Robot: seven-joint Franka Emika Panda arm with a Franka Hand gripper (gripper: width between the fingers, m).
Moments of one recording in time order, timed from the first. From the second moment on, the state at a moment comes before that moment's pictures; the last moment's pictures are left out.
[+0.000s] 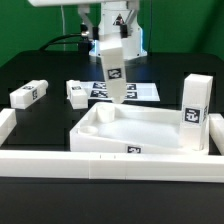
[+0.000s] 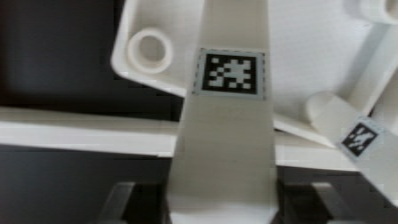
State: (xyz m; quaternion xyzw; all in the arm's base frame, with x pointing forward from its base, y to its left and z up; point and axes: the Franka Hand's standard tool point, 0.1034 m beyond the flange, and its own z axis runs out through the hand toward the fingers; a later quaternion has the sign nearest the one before) arm 0.597 -0.049 0.175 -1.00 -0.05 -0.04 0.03
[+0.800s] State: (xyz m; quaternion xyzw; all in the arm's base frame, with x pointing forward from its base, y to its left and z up) arm 0.605 -0.087 0.174 -0.98 -0.05 -0.21 -0.04
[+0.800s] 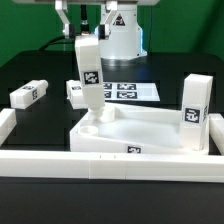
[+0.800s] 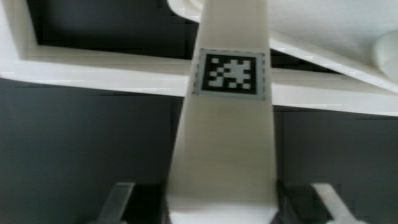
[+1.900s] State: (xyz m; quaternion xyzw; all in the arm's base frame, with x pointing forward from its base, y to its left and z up) arm 0.596 -0.088 0.166 -0.97 -0.03 -0.22 -0.04
